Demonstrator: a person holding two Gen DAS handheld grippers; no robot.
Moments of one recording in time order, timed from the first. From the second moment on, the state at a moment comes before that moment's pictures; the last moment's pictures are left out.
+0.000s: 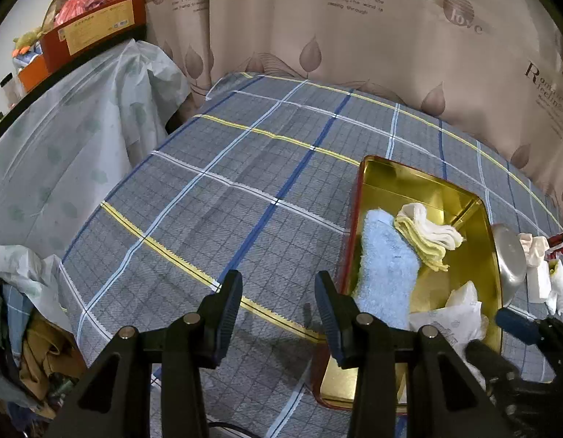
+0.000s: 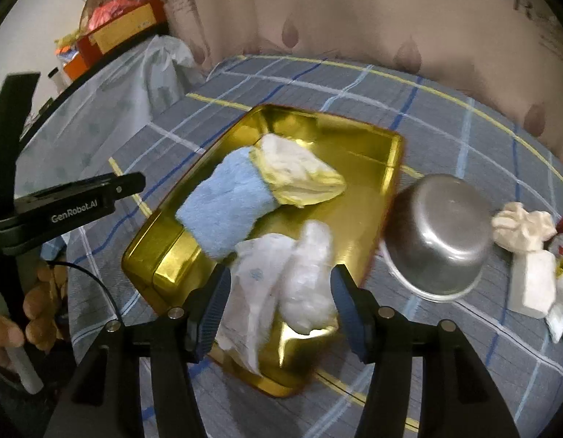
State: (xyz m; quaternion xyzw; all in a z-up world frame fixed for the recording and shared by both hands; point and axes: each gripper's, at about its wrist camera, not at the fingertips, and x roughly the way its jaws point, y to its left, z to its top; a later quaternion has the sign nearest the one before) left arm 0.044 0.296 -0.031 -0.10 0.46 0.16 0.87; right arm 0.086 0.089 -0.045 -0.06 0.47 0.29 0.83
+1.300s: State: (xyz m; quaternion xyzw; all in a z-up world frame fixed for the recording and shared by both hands) left arm 0.085 0.132 0.001 0.03 0.46 -0.03 0.89; right arm 0.127 -0.388 -0.106 0.06 0.44 -0.11 0.89
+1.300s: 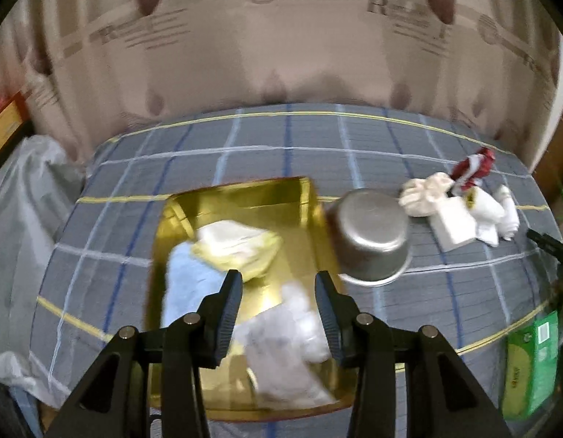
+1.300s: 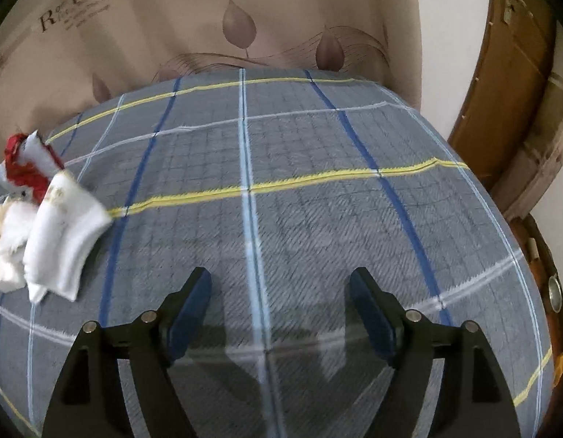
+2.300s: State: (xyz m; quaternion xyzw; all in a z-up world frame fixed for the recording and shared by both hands) left arm 0.187 -0.031 -0.032 0.07 0.49 -0.19 0.85; right arm 0.157 -0.405 -0.118 0.06 0.46 -0.10 0.88
